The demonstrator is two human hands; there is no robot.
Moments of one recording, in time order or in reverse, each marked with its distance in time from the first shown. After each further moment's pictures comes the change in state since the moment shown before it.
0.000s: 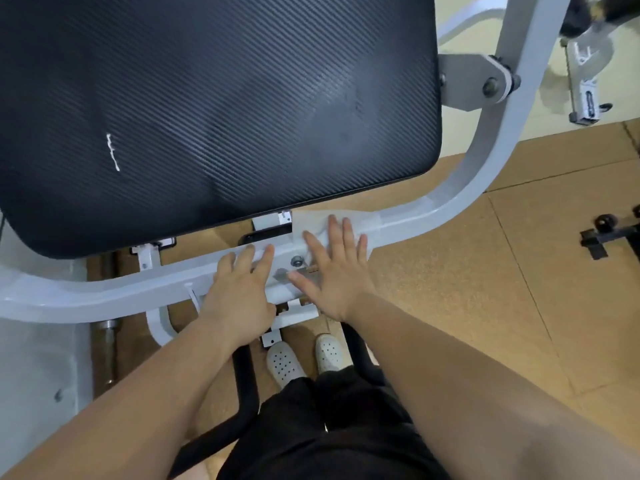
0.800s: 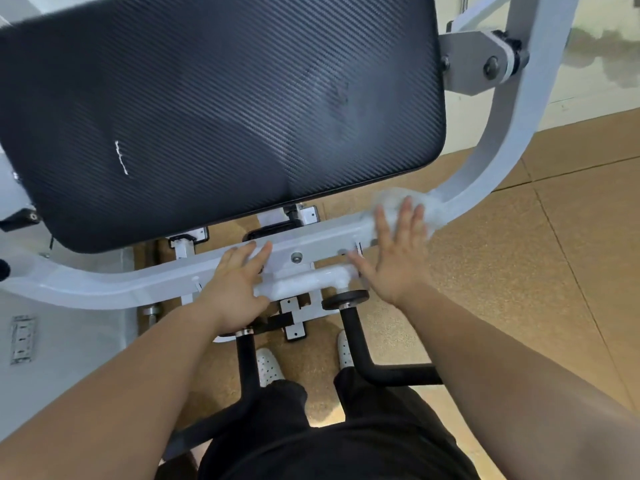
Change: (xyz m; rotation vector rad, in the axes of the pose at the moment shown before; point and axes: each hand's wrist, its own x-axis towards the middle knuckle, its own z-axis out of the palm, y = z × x) left_hand 0.006 -0.015 -0.001 -0.170 -0.060 -0.032; right_hand -0.002 0.095 -0.005 -0.002 0.122 0.149
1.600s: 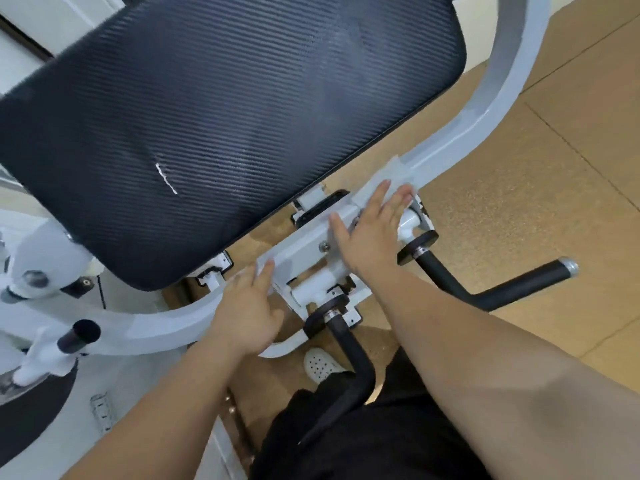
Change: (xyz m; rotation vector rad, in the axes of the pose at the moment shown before) left_hand -0.036 -0.102 -0.036 0.290 -0.028 0.108; right_hand -0.006 -0.185 0.045 0.694 0.247 0.450
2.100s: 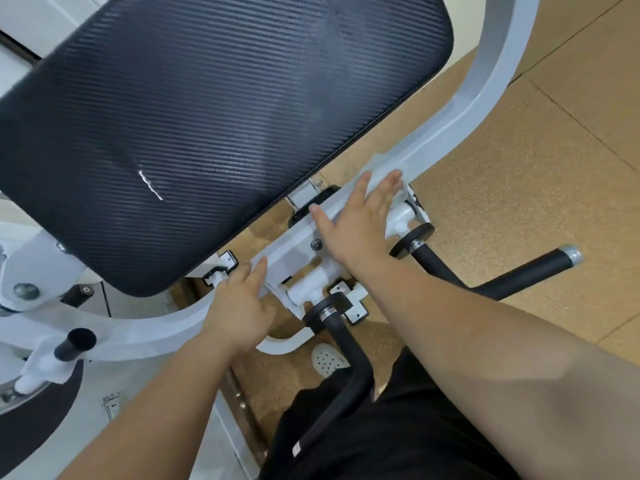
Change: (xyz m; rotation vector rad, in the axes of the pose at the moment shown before) left_hand 0.005 0.004 -0.005 -0.043 -0.001 -0.074; right_hand 0.004 -0.015 -0.009 0.038 -0.052 -0.004
